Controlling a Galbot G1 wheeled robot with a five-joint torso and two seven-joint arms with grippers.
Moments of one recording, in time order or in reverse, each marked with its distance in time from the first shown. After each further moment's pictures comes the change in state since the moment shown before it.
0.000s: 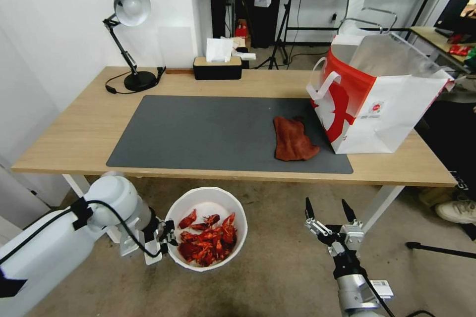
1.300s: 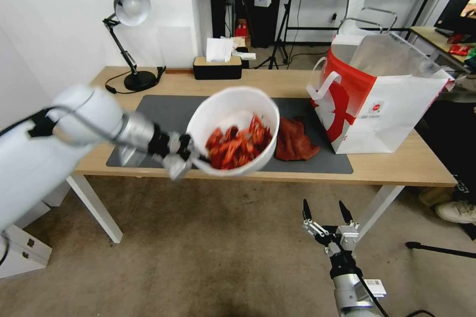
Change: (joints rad) left arm -0.871 -0.064 0.421 0.272 -0.517 0.231 -0.129; right arm -0.010 0.044 0.018 -0.028 -0.040 0.002 -0.011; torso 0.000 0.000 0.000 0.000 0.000
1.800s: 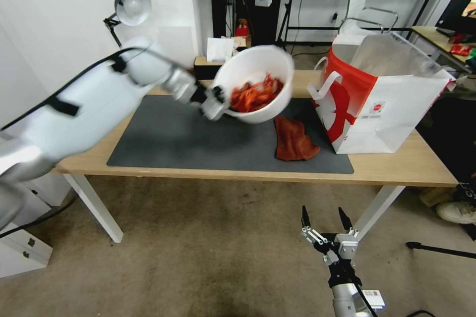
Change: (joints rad) left arm -0.301 -0.448 0.145 0.575 0.059 -0.090 -0.055; right arm -0.049 0.048 0.023 -0.010 -0.052 0.026 -0.028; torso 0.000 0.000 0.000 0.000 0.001
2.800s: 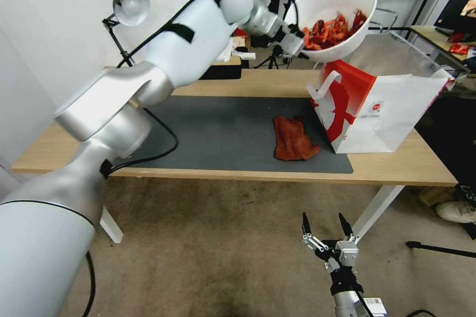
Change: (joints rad) left arm -0.251 -0.536 -0.056 0.616 0.114 -0.120 -0.150; right arm -0.016 -0.011 0.008 -0.027 0.002 0.025 -0.015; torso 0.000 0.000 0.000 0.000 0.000
